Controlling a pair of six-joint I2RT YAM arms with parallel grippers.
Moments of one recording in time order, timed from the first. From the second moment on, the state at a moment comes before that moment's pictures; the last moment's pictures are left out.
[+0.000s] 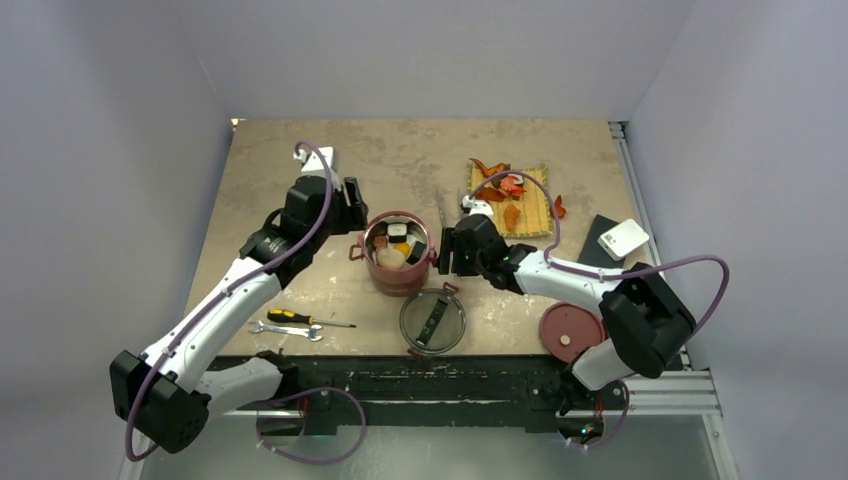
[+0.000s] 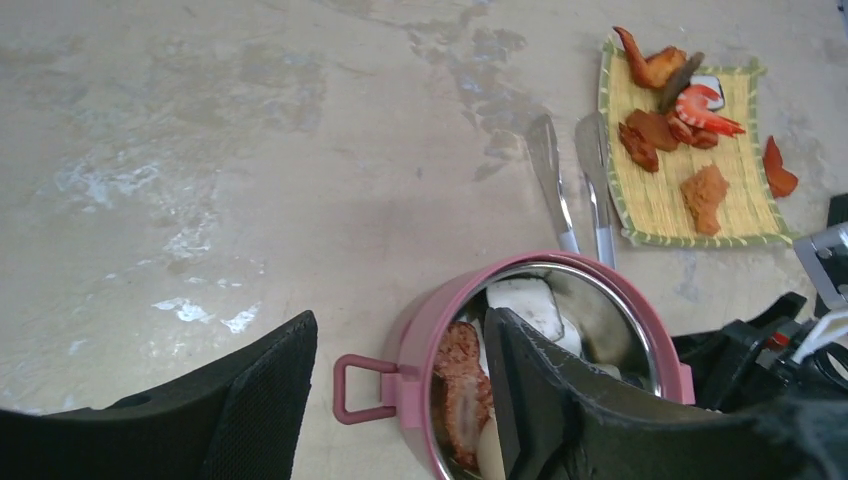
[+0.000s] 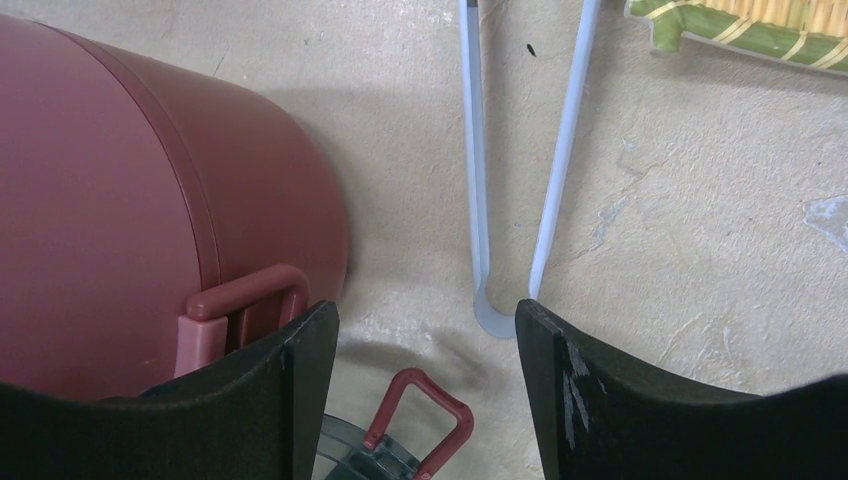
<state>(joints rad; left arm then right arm) -0.47 1.09 0.97 -0.39 -0.26 -0.43 0.75 1.50 0.82 -0.09 0.19 0.65</state>
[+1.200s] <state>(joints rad) -0.66 1.34 1.12 -0.61 -0.37 -0.31 0.75 1.54 0.80 -0.02 0.13 0.66</state>
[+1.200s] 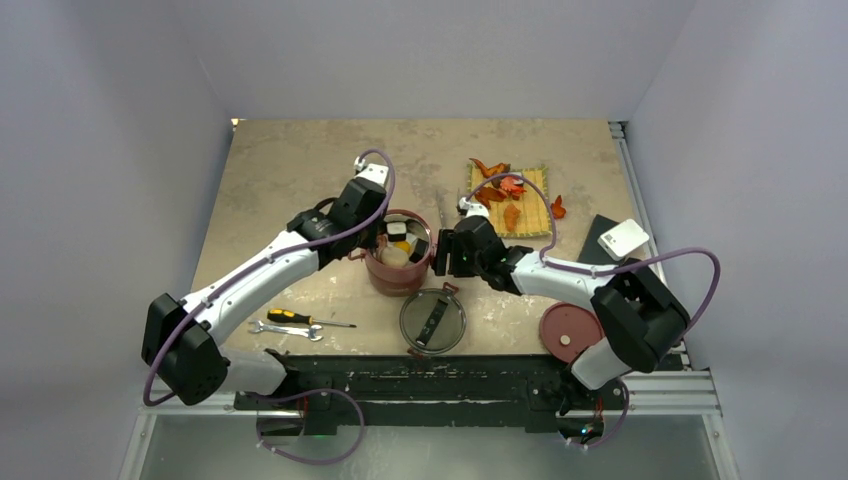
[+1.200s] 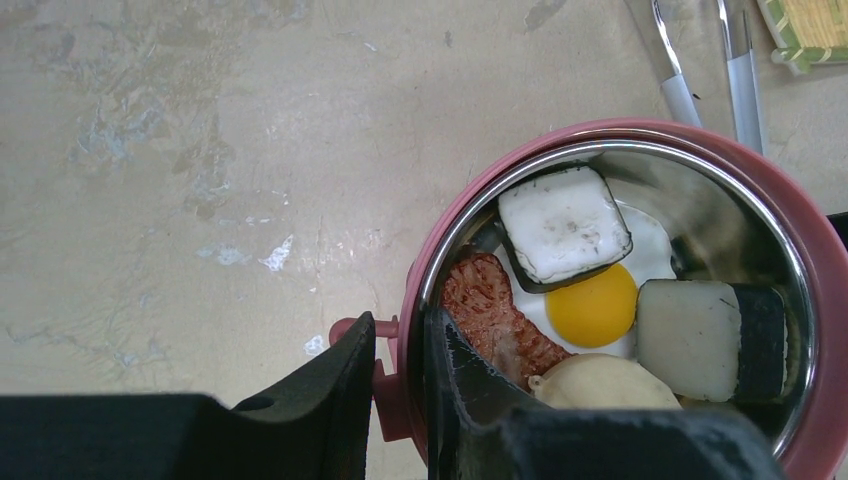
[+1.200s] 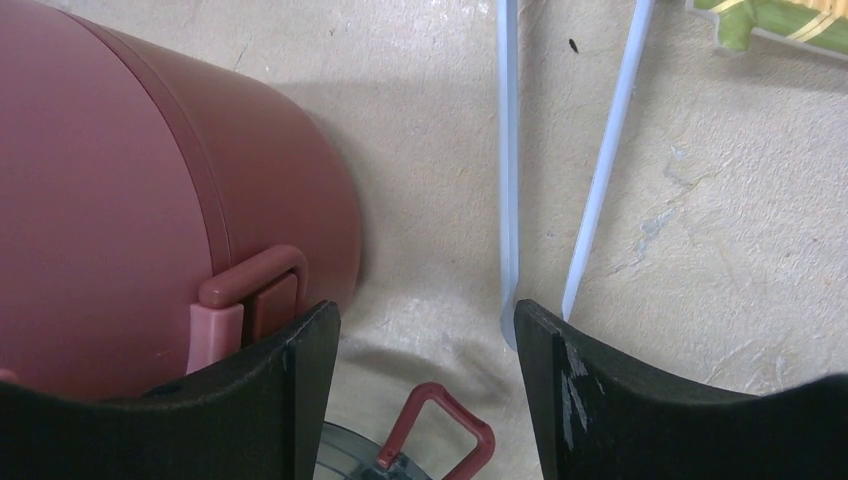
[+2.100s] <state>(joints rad) -0.69 1.31 1.11 -0.64 -0.43 -0.32 0.73 1.41 0.74 -0.04 0.21 0.68</state>
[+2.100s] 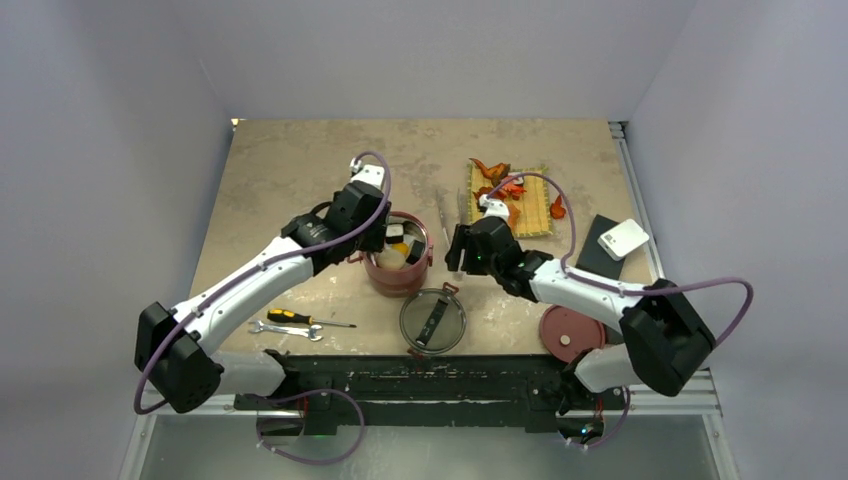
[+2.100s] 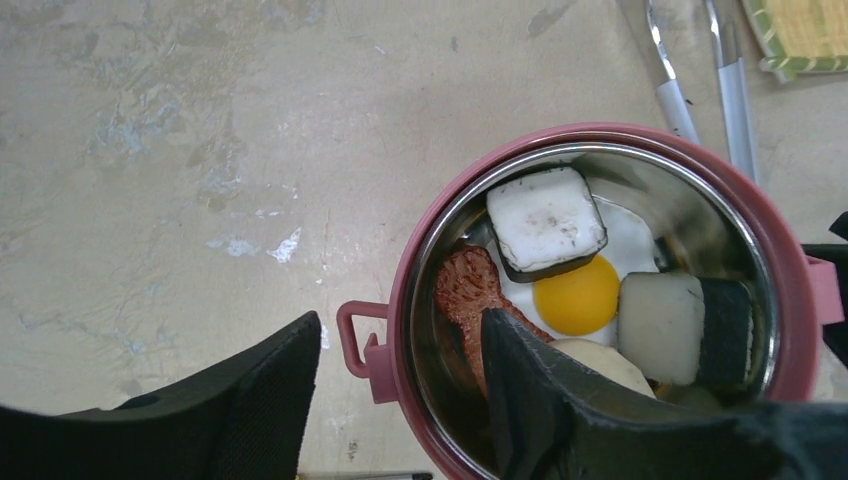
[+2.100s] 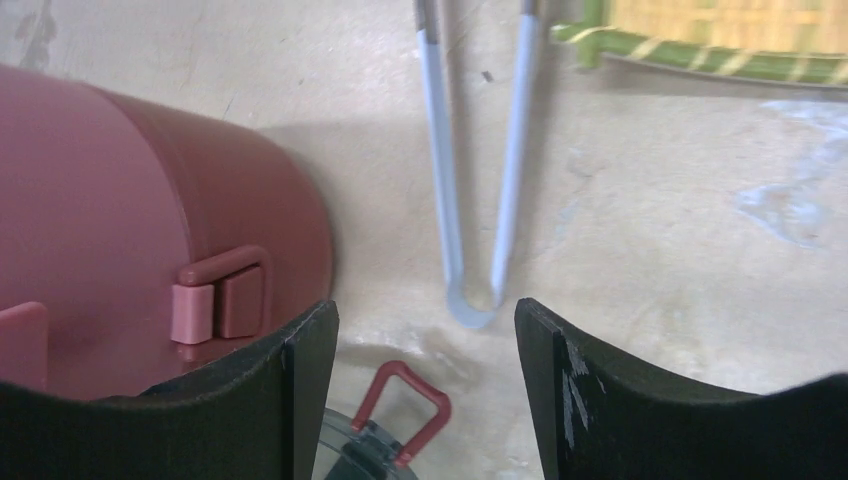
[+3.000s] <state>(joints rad) -0.22 1.15 0.93 -0.51 -0.14 -0.36 0.75 1.27 0.97 -0.15 0.12 0.67</state>
